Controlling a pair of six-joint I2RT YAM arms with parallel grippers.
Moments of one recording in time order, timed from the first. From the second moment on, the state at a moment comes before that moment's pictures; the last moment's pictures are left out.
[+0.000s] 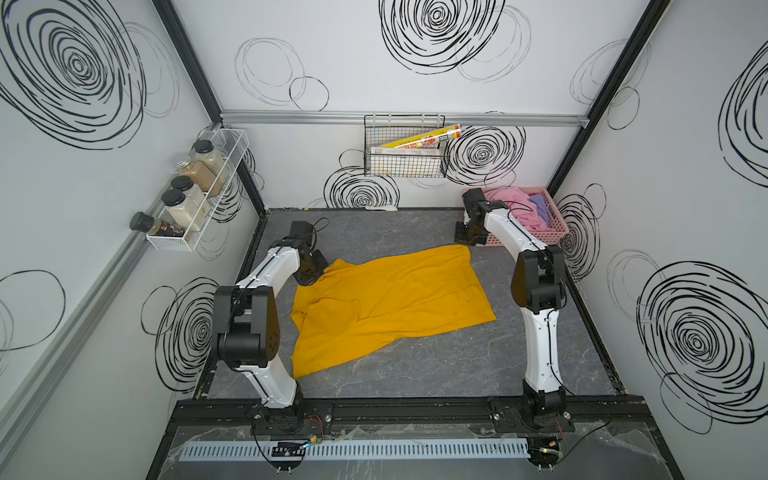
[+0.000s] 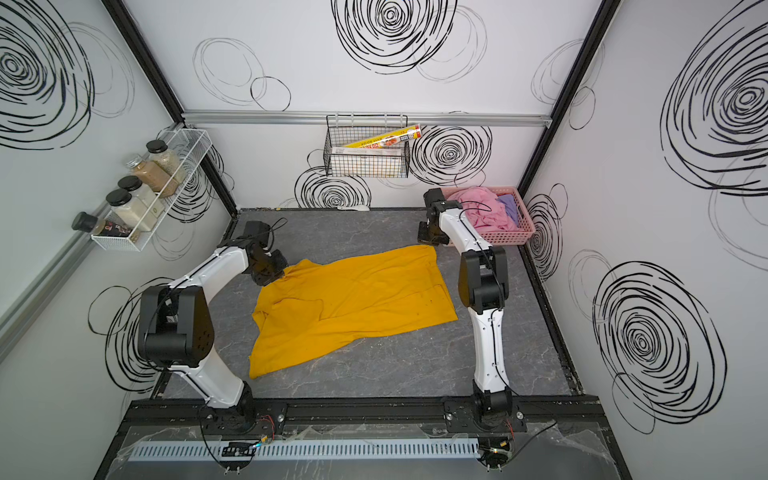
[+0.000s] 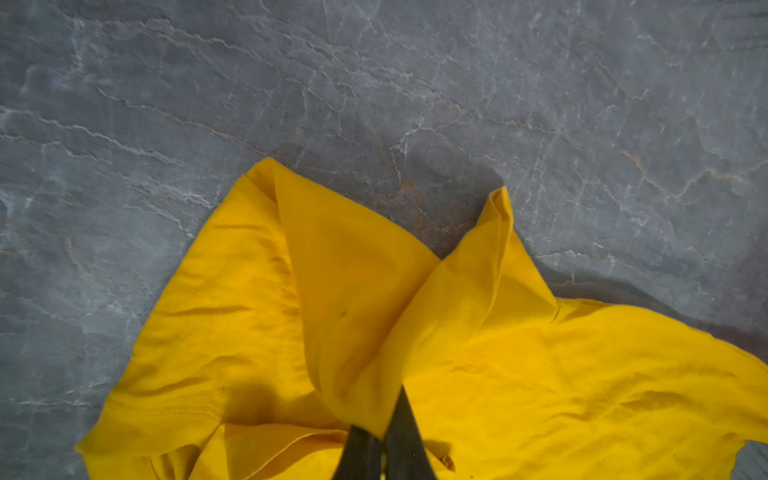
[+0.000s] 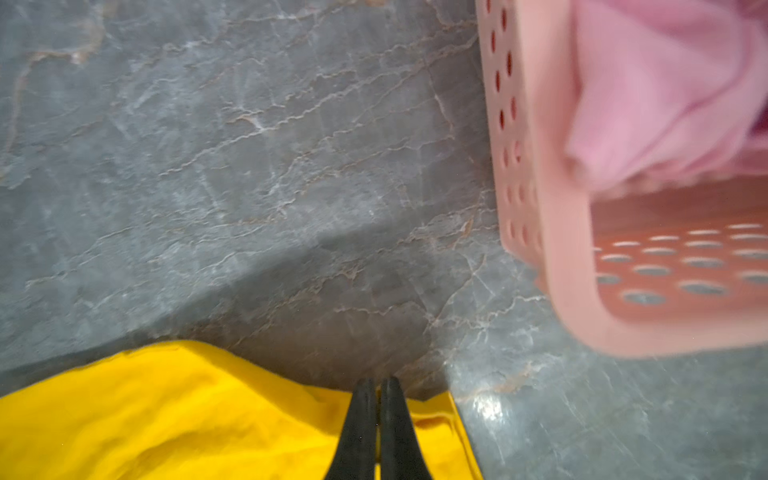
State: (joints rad) left arm 0.02 1.71 1.23 -0.72 0.08 -0.64; right arm 0.23 2.27 2.06 -0.97 0.03 0.37
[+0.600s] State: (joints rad) left arm 0.00 1.39 1.02 -0.76 0.02 -0.65; right arm 0.28 1.98 1.72 -0.90 0.08 0.37
